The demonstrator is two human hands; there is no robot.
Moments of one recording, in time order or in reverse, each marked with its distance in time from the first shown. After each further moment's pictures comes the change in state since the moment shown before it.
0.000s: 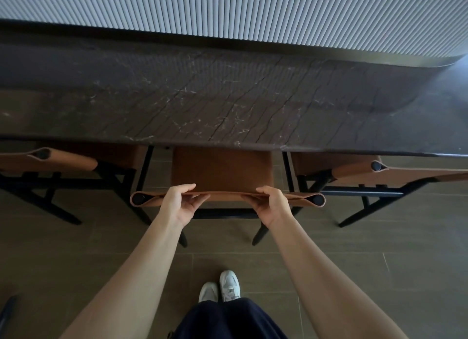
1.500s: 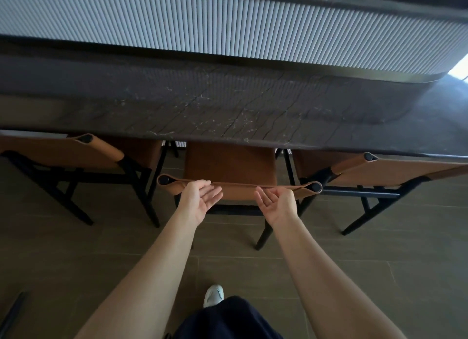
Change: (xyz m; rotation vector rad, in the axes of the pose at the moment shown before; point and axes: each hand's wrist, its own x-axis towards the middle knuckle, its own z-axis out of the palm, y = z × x) left_hand -0.081 -0.024 -0.033 0.213 -0.075 0.112; right_hand -0.084 0.042 -0.021 0.027 0.062 -0.089
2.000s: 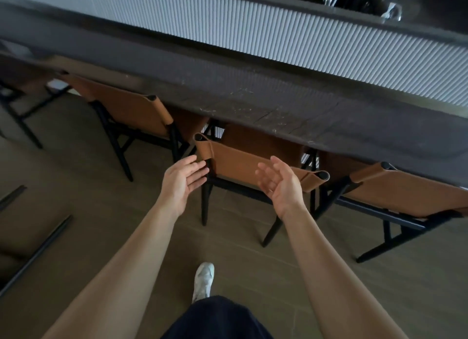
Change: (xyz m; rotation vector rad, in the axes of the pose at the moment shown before) left_hand -0.148 -0.051 -0.062 0.044 0.104 0.470; right_hand -0.086 0.001 -0.059 -0.418 -0.494 -0.178
